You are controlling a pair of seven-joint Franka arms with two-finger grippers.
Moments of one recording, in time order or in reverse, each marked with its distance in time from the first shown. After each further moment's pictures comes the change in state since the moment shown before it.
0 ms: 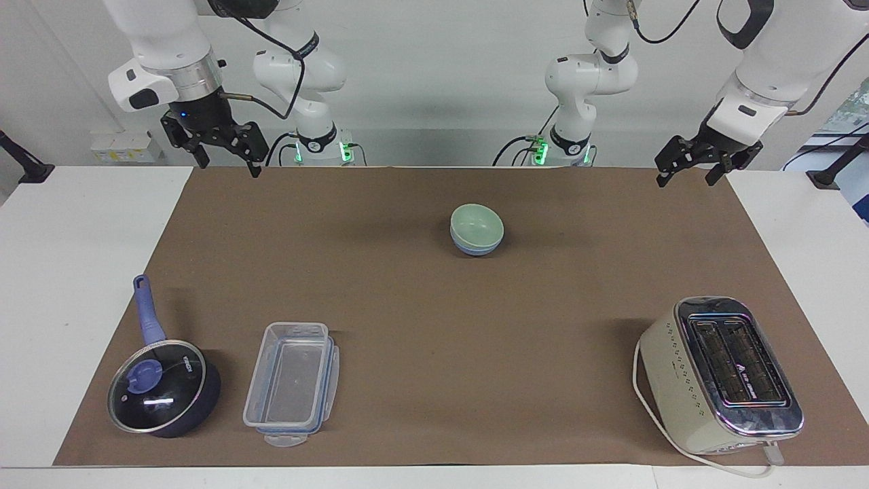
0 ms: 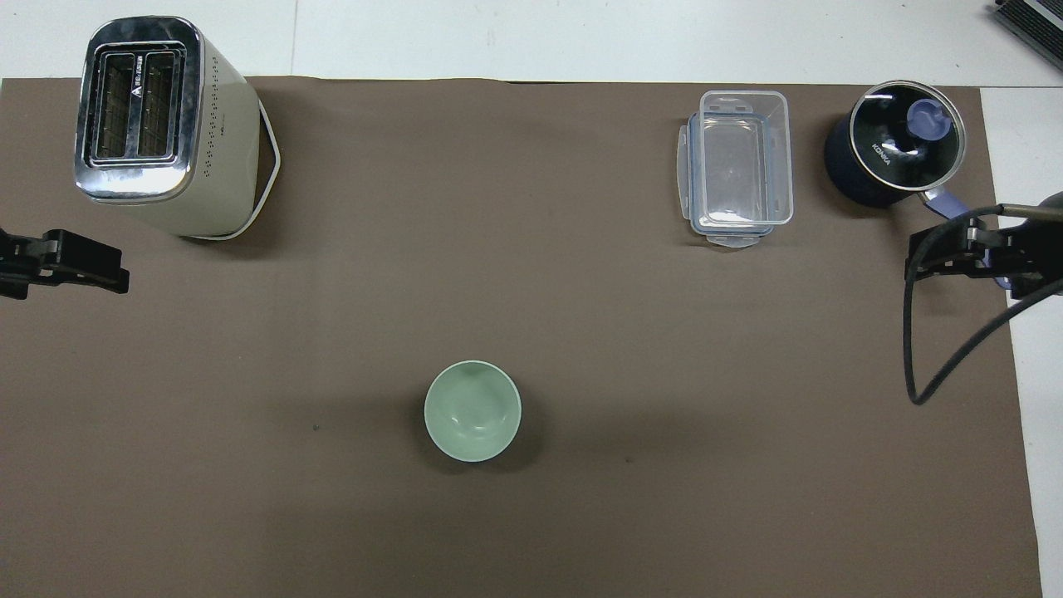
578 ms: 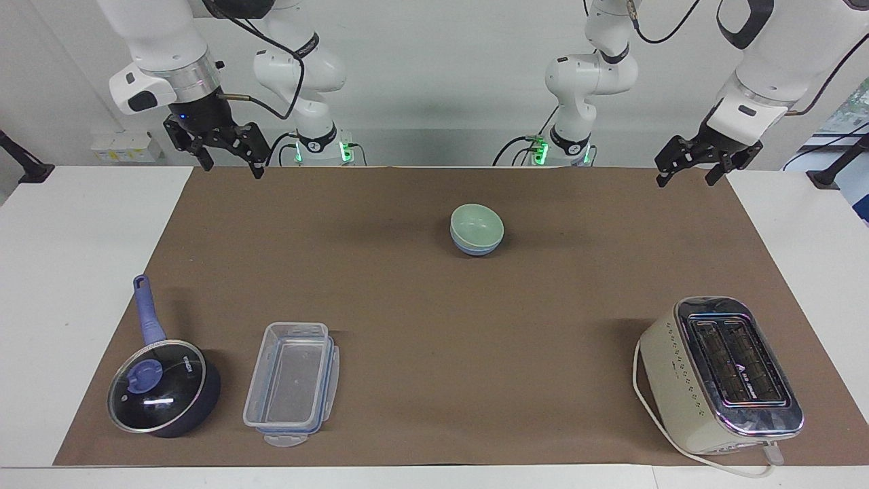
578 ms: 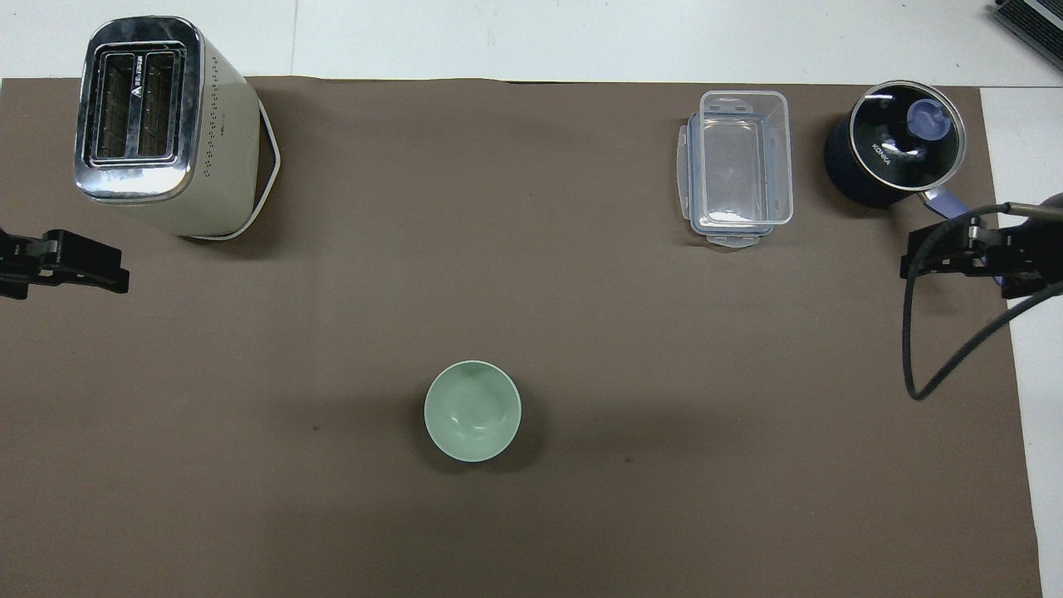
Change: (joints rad) left arm 0.000 0.000 0.000 0.000 0.000 0.000 0.000; right arm -0.017 -0.009 -0.004 -0.026 0.044 0.037 0.000
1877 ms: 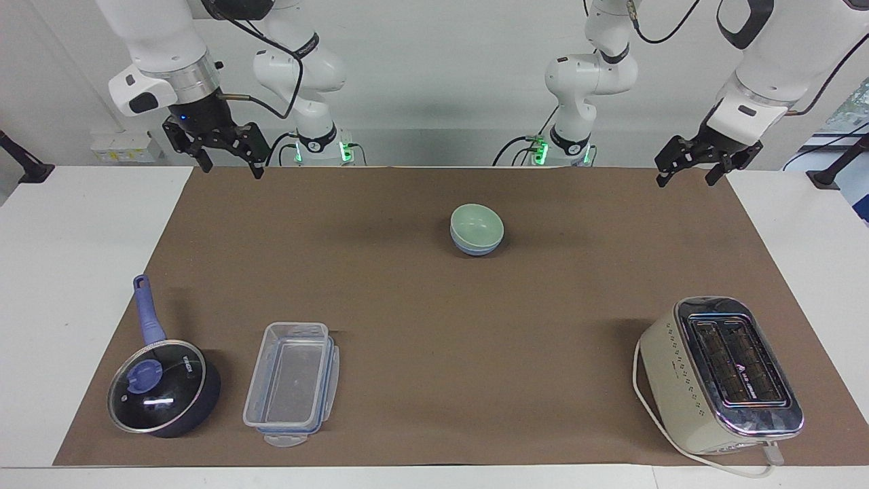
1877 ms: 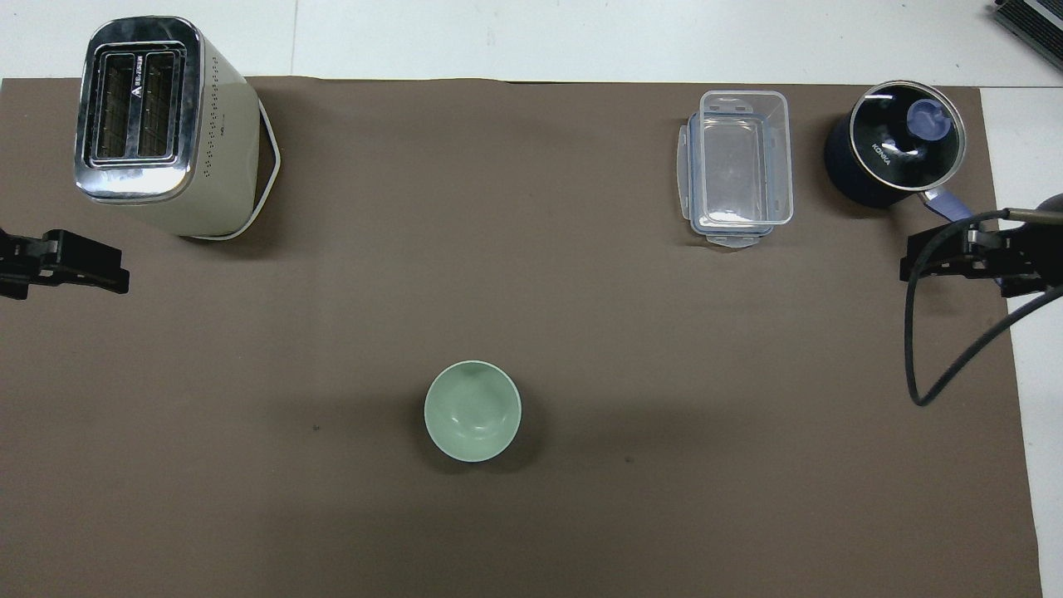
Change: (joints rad) left arm 0.000 0.000 0.000 0.000 0.000 0.000 0.000; right arm -0.001 -0.002 0.000 -0.006 0.000 0.004 -0.039
